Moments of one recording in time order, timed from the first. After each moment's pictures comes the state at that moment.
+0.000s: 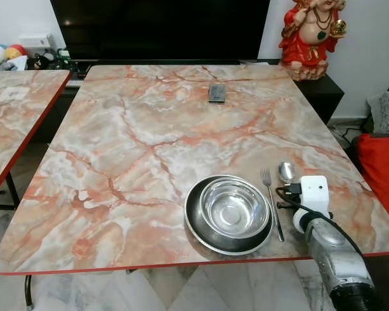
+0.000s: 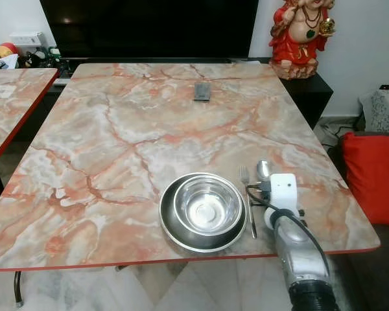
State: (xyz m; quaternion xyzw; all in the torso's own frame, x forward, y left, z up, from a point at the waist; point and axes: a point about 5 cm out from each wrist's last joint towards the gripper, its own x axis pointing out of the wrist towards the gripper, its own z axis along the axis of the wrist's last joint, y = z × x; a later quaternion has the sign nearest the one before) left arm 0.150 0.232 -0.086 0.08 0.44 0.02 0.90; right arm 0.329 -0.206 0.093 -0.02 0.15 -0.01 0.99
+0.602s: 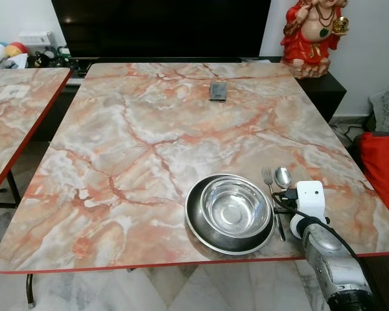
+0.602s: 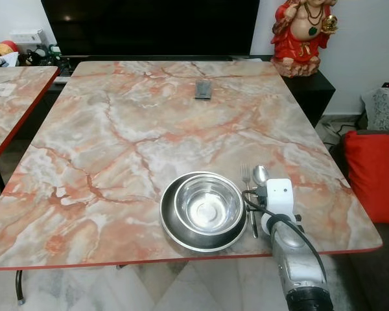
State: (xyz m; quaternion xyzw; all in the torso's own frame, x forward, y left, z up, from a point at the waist) left arm 0.148 0.233 -0.086 0.08 0.44 0.02 0.89; right arm 0.324 -0.204 0.088 -0.02 0.16 -0.02 0.99
